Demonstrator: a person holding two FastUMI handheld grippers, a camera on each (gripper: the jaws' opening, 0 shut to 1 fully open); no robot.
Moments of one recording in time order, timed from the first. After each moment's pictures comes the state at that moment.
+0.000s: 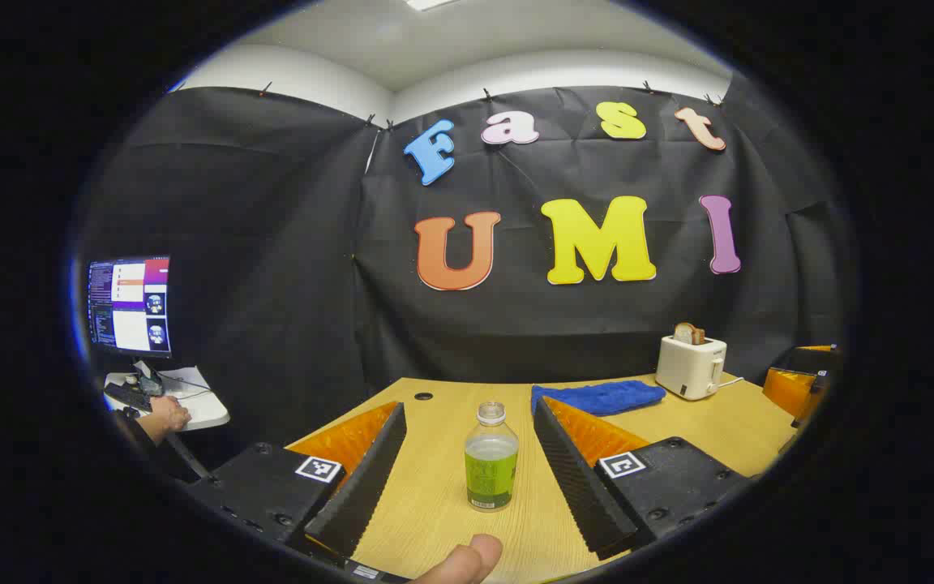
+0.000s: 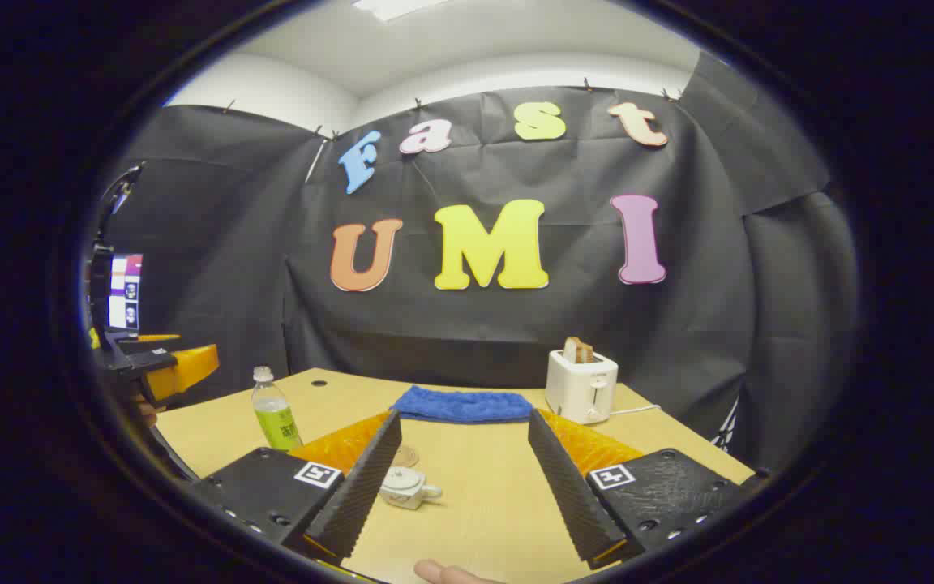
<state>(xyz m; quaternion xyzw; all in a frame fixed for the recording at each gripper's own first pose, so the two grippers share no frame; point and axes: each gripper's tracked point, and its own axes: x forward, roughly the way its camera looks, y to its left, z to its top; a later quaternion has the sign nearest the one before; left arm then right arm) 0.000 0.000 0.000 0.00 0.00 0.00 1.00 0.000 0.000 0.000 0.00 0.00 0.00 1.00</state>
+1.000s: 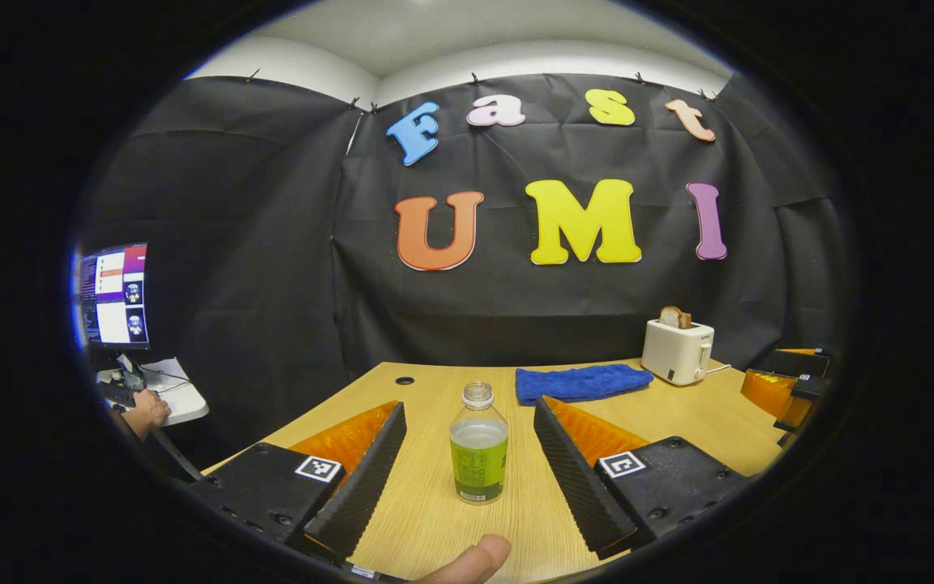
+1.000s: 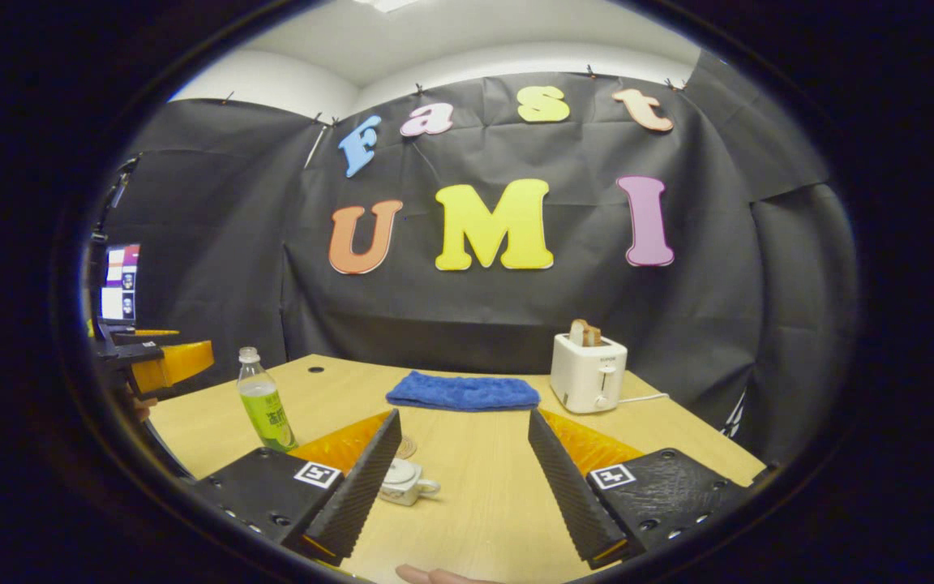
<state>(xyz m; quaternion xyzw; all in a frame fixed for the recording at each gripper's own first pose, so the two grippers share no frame) 0.014 0.001 -0.021 0.00 0.03 -0.02 1.00 0.029 0.013 -0.030 0.01 0.02 0.02 1.00</state>
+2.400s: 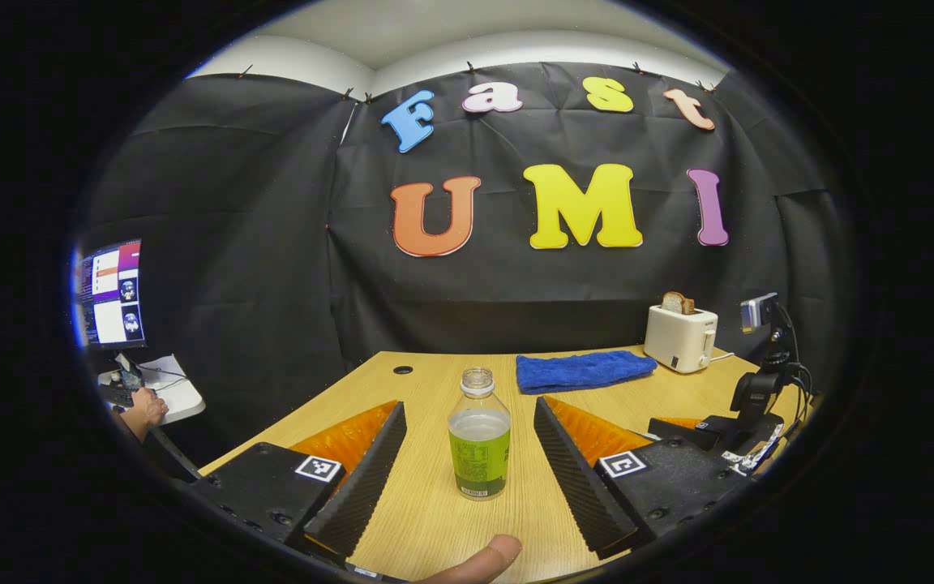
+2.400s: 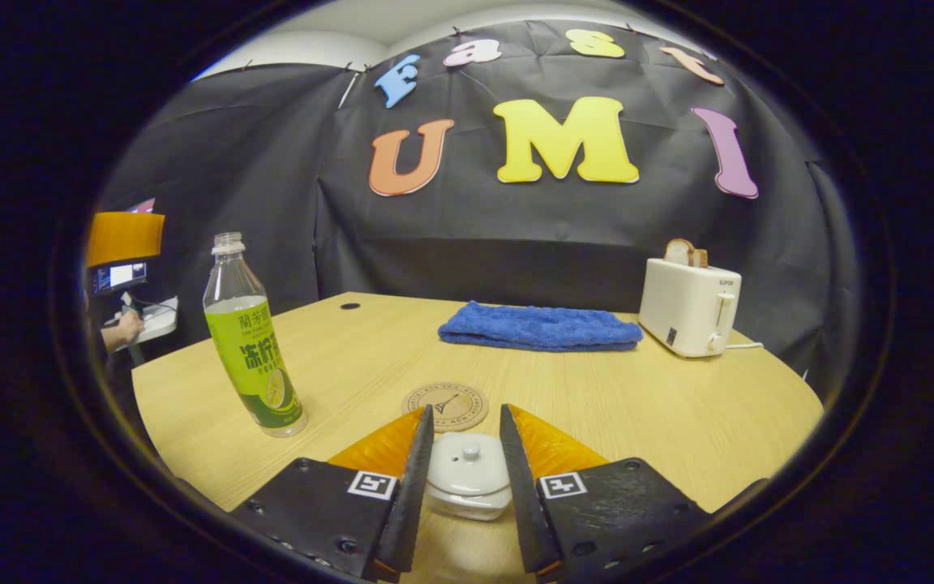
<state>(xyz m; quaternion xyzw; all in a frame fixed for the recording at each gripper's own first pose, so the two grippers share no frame) 0.019 -0.002 -0.032 0.01 0.05 -0.03 1.00 0.134 0.106 -0.159 -0.01 0.13 0.09 0.99</state>
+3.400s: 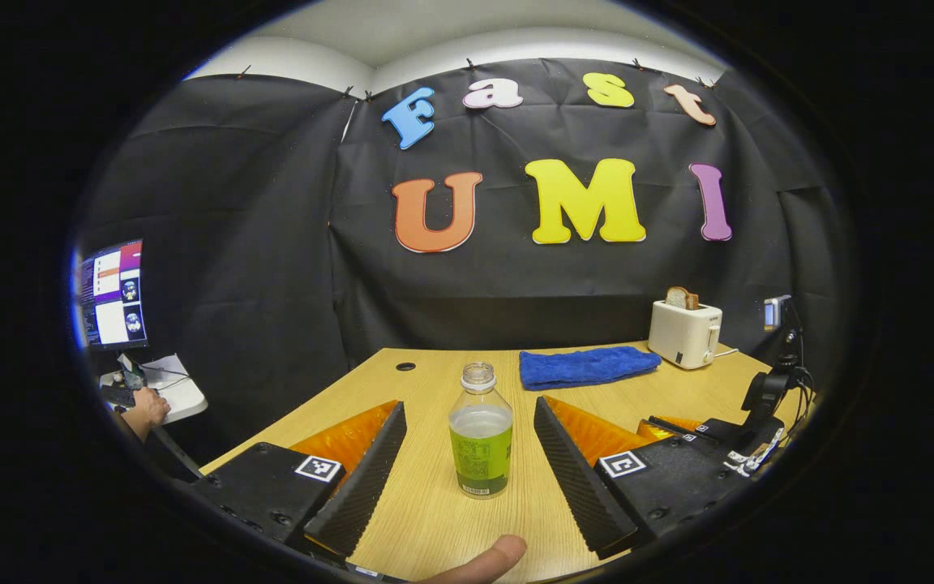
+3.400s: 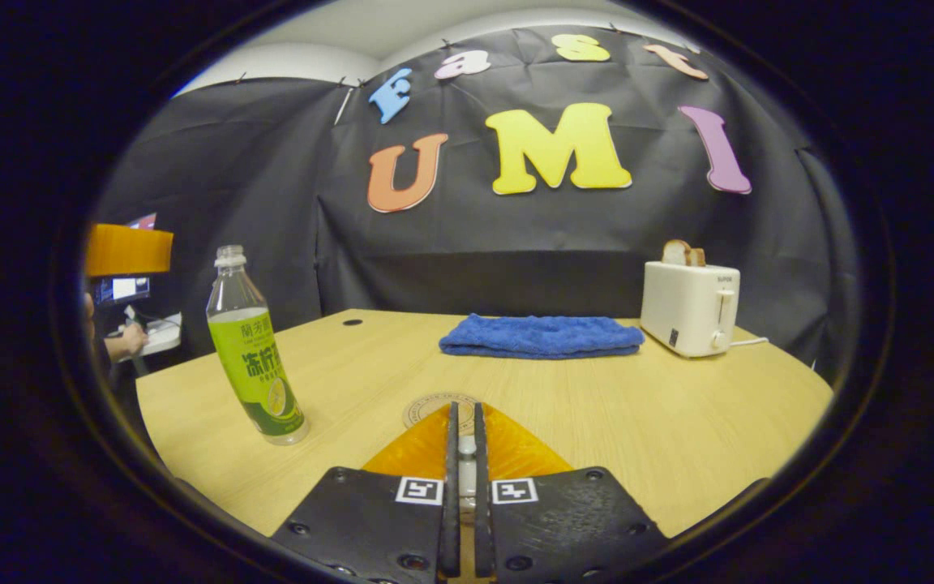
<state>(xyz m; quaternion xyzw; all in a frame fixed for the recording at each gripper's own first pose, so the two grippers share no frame) 0.021 -0.003 -0.037 0.02 0.05 -0.02 1.00 0.136 0.107 -0.159 -0.02 0.09 0.10 0.99</state>
